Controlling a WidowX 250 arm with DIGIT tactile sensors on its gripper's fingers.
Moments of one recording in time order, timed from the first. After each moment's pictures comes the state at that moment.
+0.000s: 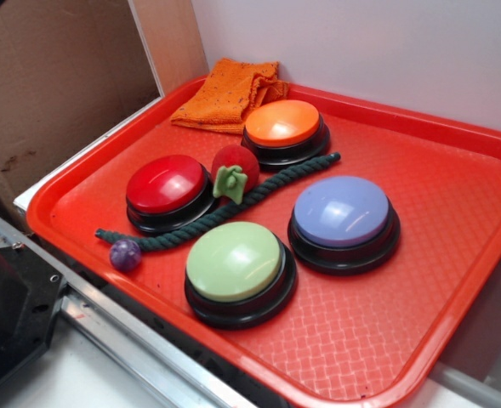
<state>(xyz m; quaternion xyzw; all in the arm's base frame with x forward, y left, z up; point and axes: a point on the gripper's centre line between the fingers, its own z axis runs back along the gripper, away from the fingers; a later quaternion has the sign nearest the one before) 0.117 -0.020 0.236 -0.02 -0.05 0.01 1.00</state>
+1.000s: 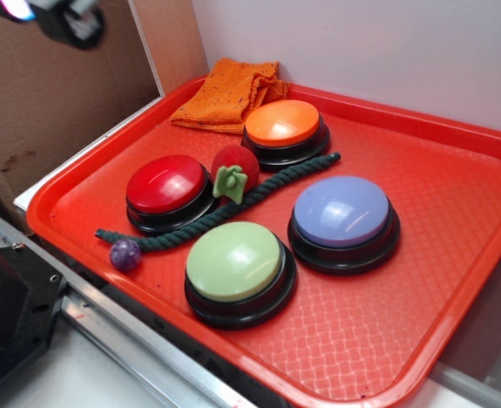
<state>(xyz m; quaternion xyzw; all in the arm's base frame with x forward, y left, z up) 0.164 -0.040 0.189 0.01 -0.10 0.02 0.99</state>
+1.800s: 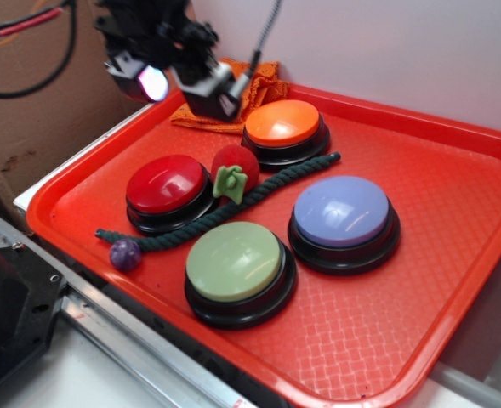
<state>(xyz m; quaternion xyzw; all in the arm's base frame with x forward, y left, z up) 0.221 -0.060 0.105 0.00 -0.11 0.07 0.99</state>
